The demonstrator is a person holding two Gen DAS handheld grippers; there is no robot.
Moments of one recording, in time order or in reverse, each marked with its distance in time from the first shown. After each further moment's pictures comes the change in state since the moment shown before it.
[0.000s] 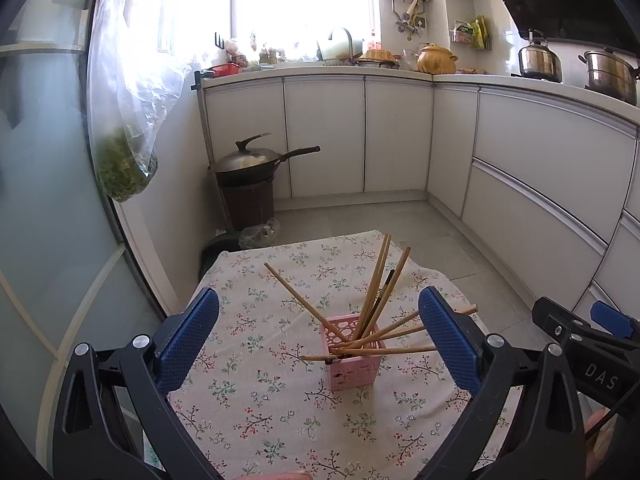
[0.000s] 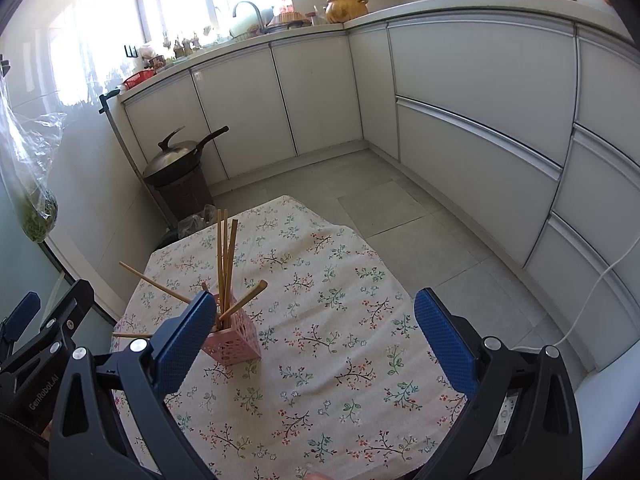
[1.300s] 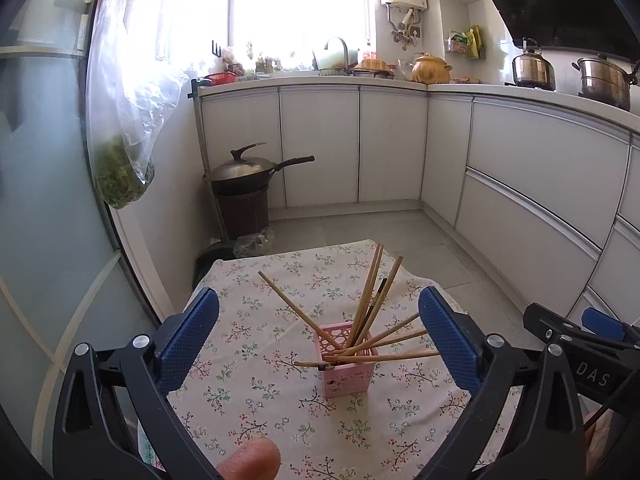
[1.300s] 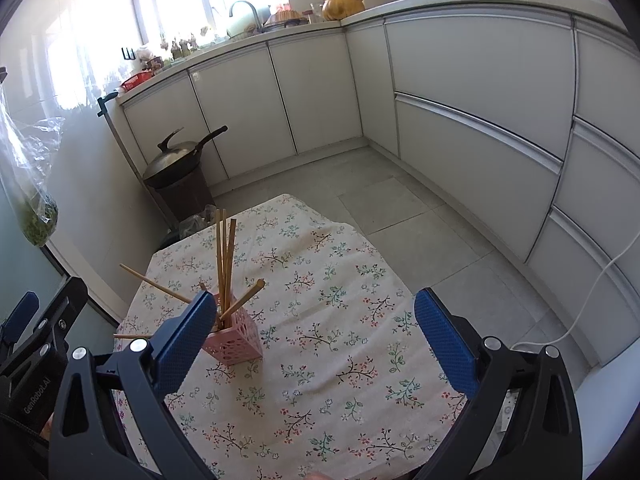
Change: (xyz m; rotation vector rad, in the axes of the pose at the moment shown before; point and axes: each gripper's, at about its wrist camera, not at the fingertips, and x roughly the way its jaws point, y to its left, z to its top) left arm -0.008 -0.004 0.001 -0.001 -0.036 -0.023; right arm -0.001 -0.007 0.009 0.017 0.018 0.013
